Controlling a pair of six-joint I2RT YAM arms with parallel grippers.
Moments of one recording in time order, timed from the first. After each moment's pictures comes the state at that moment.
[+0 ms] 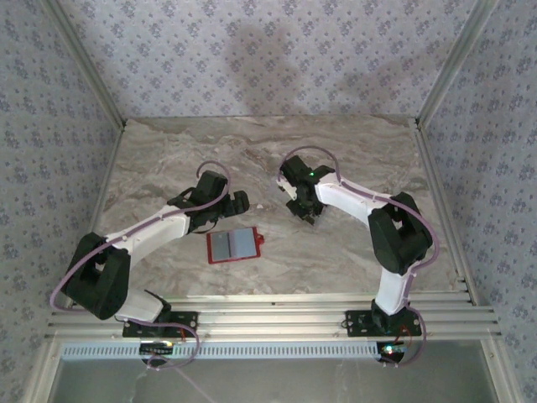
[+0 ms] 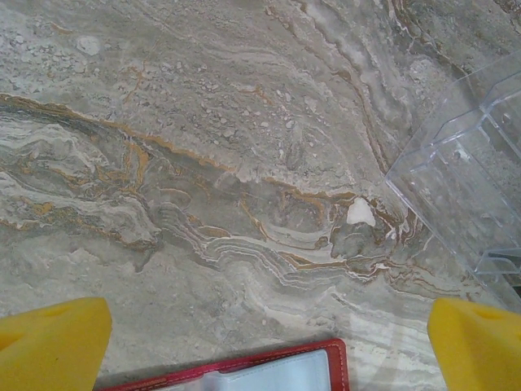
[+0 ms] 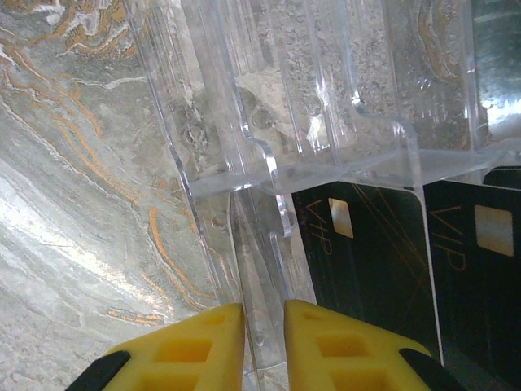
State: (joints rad) left arm -0.56 1.43 0.86 -0.32 -0.07 -0.70; right arm 0.62 1.82 1.32 -0.80 0.15 -0.12
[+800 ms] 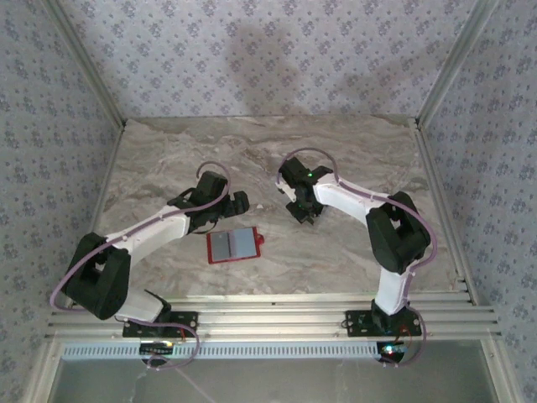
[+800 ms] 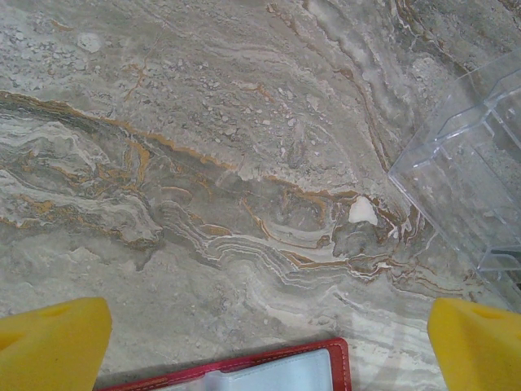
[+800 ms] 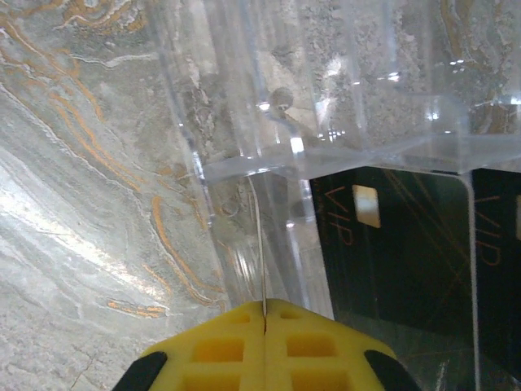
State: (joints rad) left arm -0.56 1.43 0.85 -0.31 -0.07 -0.70; right arm 0.63 1.83 1.32 -0.82 0.16 -0.13
